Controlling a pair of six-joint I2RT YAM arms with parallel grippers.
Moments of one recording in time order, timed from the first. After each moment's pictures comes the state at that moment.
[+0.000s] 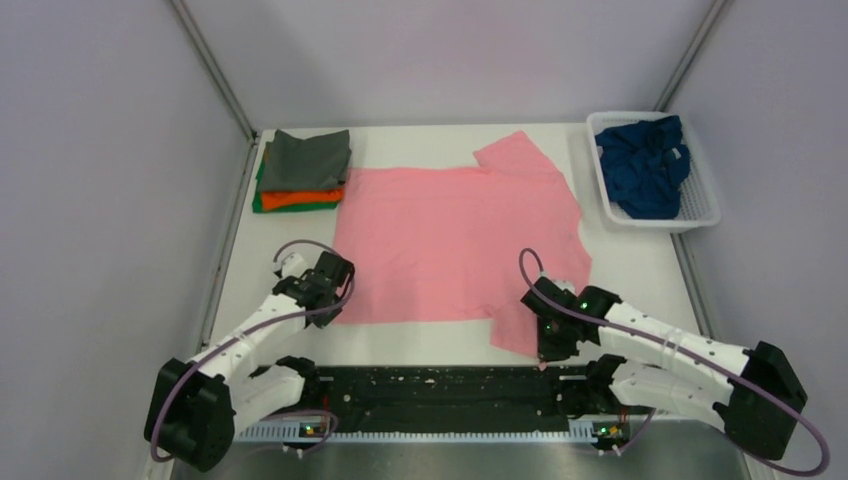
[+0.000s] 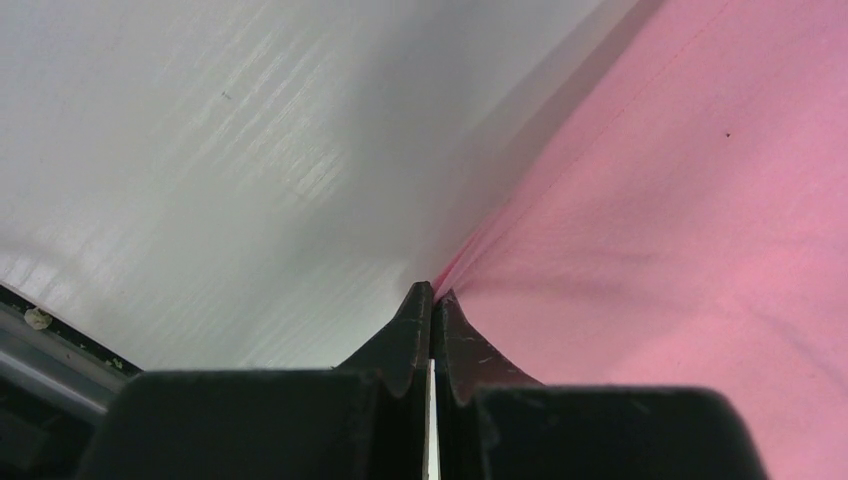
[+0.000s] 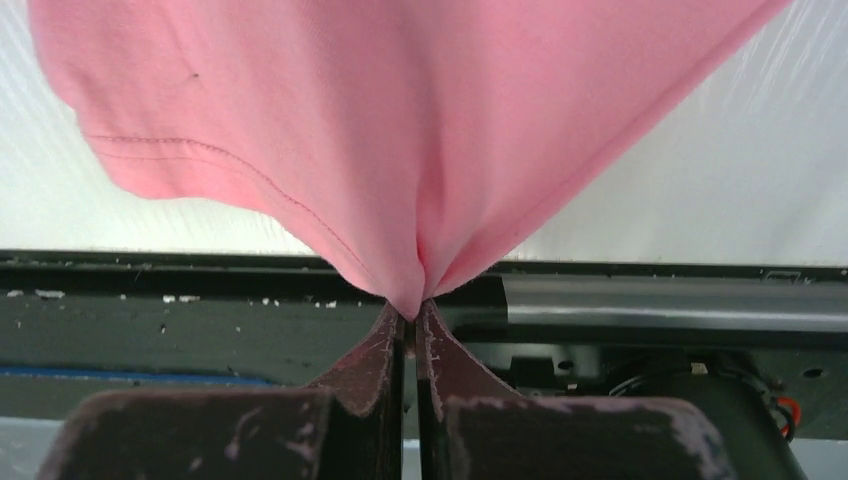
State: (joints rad) left arm -0.41 1.03 0.53 -0.74 -0.46 -1.15; right arm 0.86 0.97 0.54 -0.97 0.10 0.88
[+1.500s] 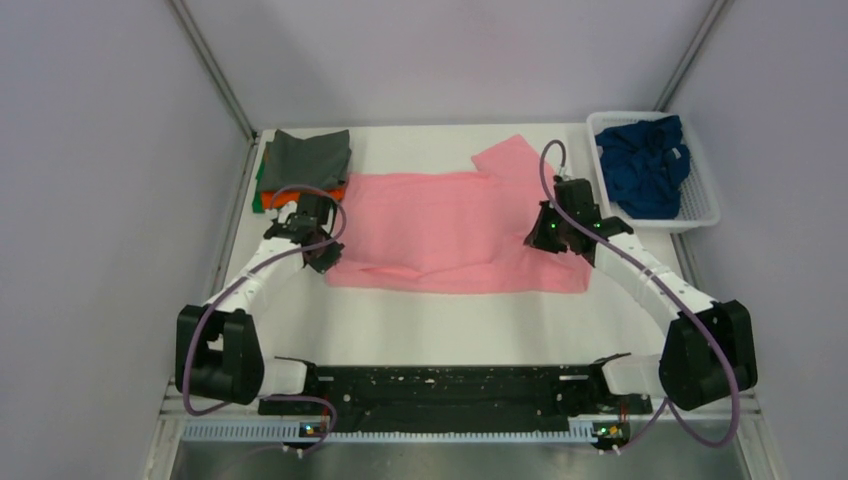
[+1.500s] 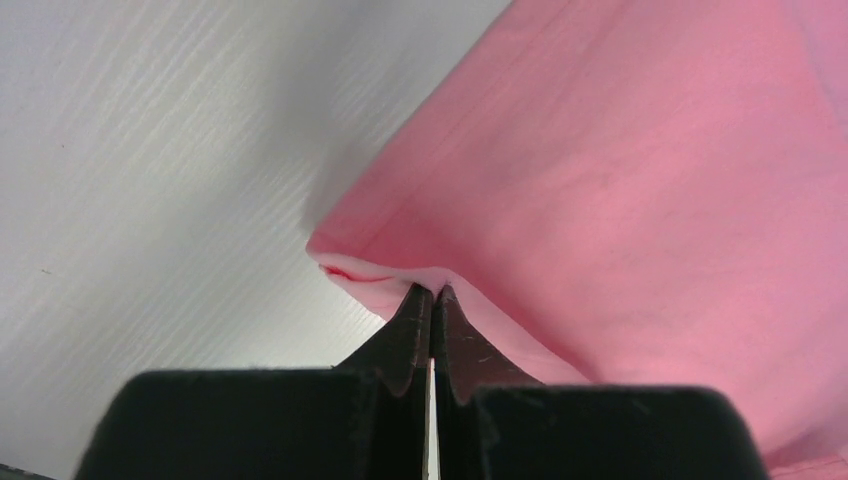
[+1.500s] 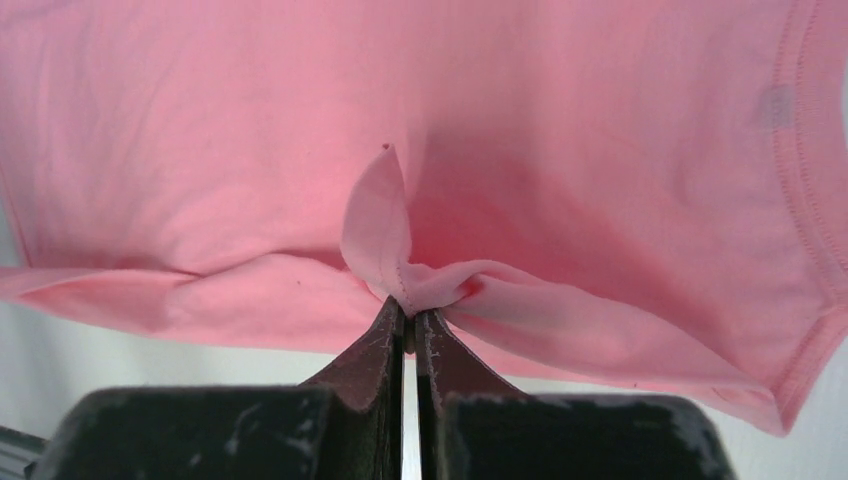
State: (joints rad) left arm -0.16 1.33 0.88 -0.63 -0.21 -0.95; right arm 0.32 1.30 0.90 -0.45 -0.05 0.53
